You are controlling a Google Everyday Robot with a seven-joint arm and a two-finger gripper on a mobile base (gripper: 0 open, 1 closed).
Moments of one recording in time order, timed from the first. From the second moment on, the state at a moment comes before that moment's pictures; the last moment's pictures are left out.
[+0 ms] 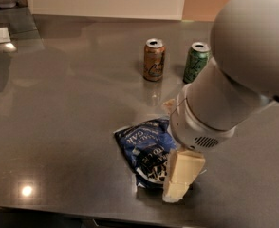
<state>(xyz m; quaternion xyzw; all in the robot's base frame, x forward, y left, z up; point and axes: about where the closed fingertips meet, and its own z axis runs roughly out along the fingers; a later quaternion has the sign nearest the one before) 0.361 -0.057 0.880 -0.68 0.71 0.06 0.16</state>
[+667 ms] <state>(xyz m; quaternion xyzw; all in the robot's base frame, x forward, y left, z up) 0.353 -0.032 0.842 -0.72 0.67 0.07 0.18</state>
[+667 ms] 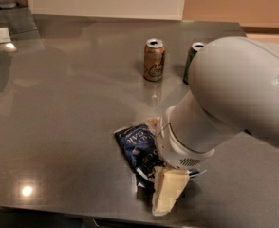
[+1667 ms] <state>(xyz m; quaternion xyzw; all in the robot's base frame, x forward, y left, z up) 0.378 -0.039 0.847 -0.73 0.66 0.08 0.16</state>
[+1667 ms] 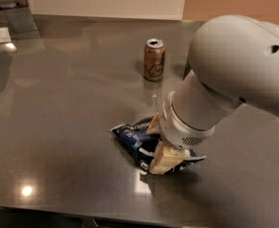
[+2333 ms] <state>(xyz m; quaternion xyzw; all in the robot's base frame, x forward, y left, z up) 0.387 -0.049 0.907 -0.74 0.64 0.12 0.17</state>
